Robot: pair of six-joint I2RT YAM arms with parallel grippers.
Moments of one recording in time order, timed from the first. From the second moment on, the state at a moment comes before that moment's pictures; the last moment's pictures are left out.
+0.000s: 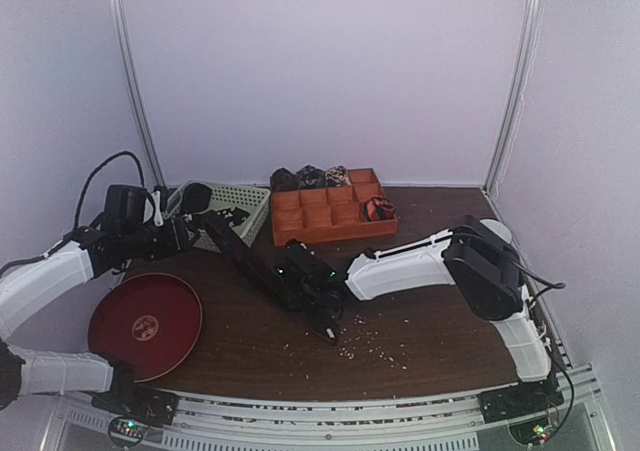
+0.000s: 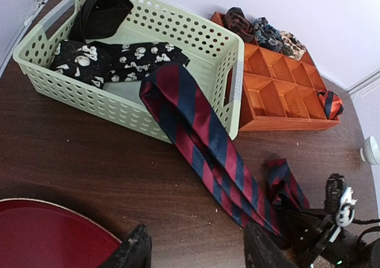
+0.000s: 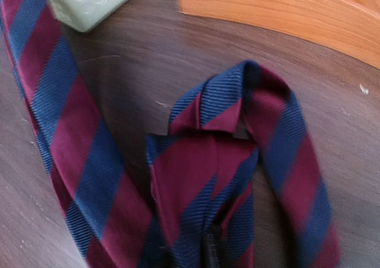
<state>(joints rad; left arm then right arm) -0.28 1.05 0.75 -0.32 0.09 -0.47 1.08 2.27 1.59 -0.19 0.43 0.57</state>
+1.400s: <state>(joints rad) -0.61 1.71 0.88 -0.05 0.22 -0.47 1.09 1.57 0.90 -0.72 0.53 0.97</state>
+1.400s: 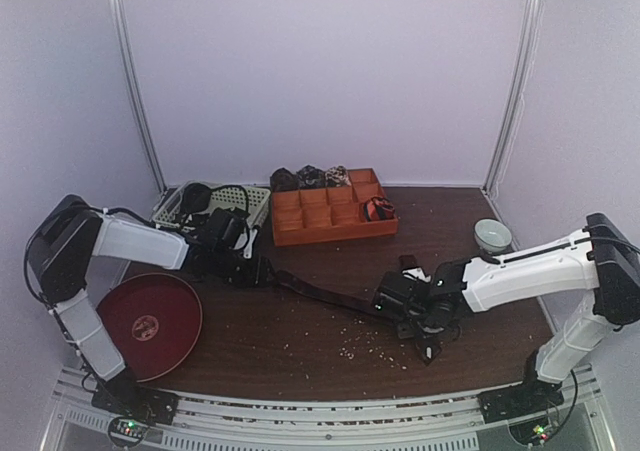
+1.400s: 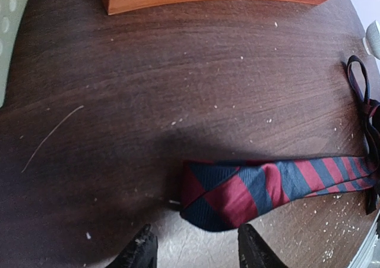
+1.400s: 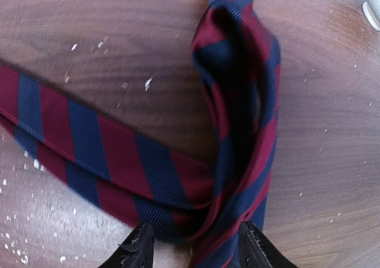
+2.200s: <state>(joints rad) -0.61 1.67 0.82 -0.10 0.11 -0.47 0.96 1.69 0.85 -0.95 0.68 1.10</state>
